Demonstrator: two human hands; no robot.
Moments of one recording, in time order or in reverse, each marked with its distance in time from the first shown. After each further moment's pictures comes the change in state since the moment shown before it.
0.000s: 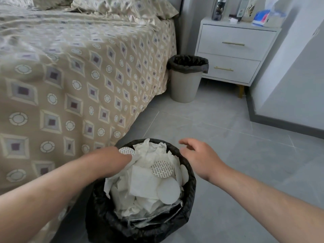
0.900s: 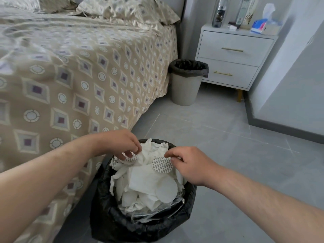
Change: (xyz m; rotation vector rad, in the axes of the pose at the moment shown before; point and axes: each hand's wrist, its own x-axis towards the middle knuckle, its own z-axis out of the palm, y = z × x) left_hand 0.019 -0.005 -0.028 -0.415 -0.110 0.309; right_hand -0.011 -0.022 0.012 -0.302 -0.172 -0.298
